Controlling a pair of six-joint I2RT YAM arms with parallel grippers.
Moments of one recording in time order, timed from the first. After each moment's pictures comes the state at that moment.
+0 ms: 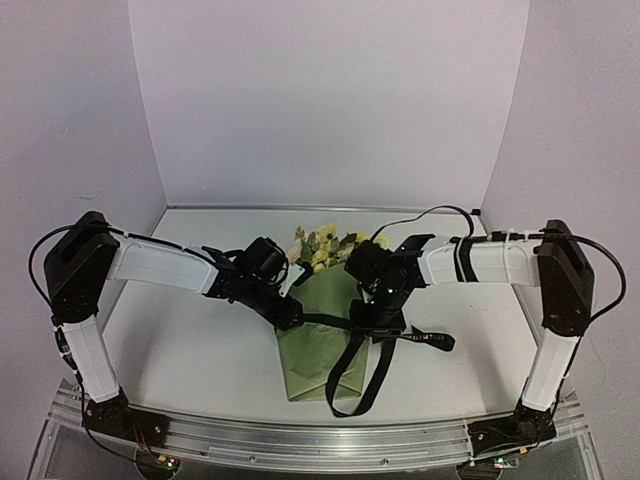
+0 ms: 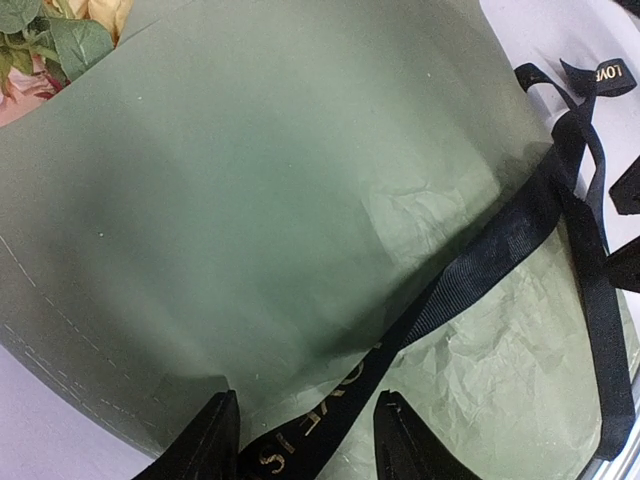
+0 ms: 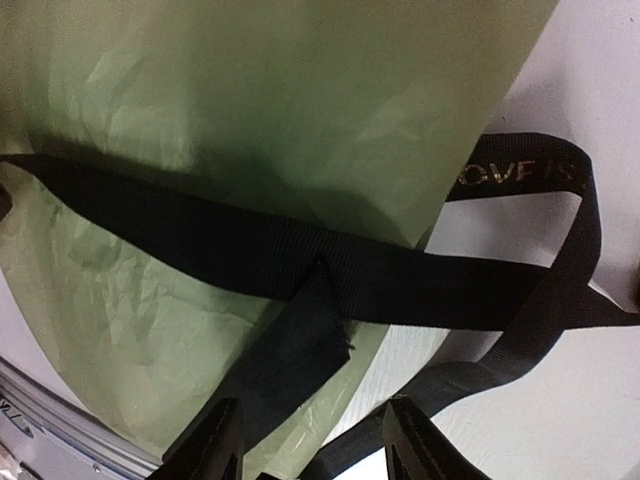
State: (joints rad) left arm -0.87 1.82 1.10 -0.24 0.16 -0.14; right arm 0.90 1.86 1.32 -0.82 -0.11 0.79
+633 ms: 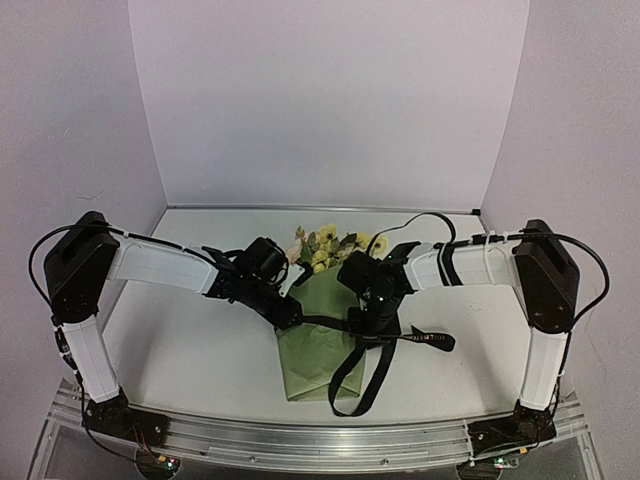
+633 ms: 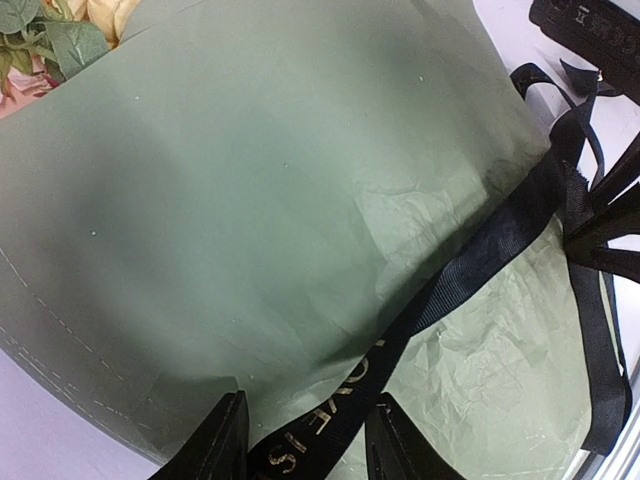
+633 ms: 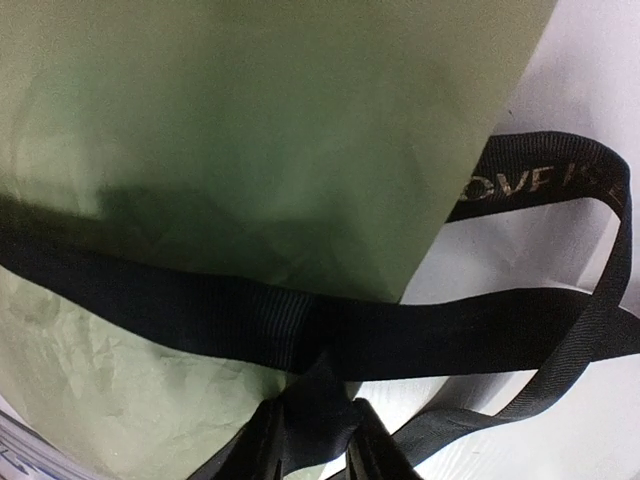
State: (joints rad) left arm -0.87 1.82 1.10 -0.24 0.15 -0.14; right arm 0.91 1.95 1.34 -0.81 -0.07 0.85
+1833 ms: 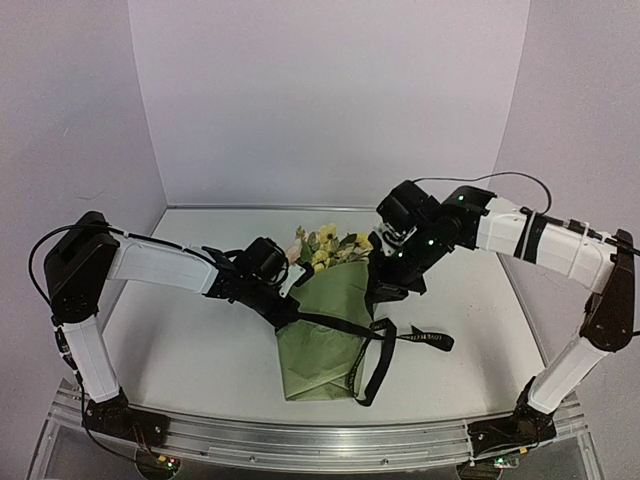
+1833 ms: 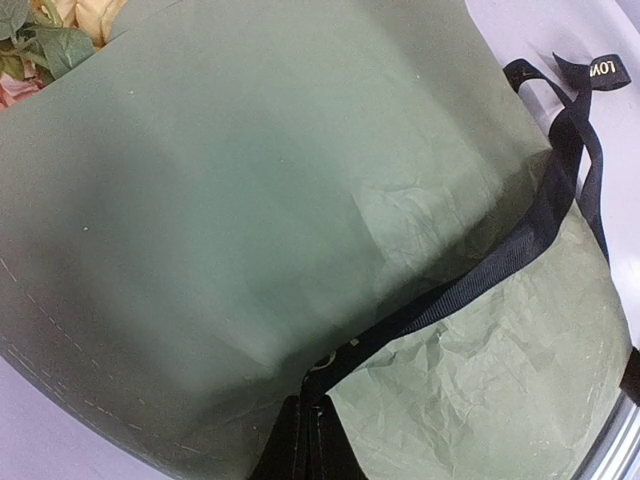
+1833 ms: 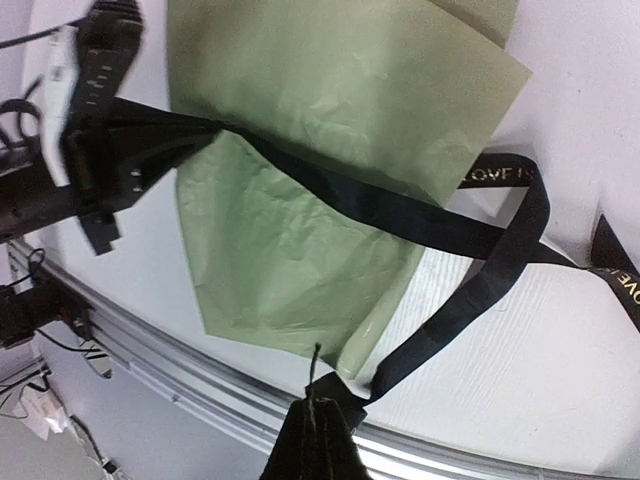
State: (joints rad) left arm -0.87 1.82 1.10 -0.23 0.17 -0.13; right arm 0.86 1.62 1.48 -0.98 -0.20 0.75
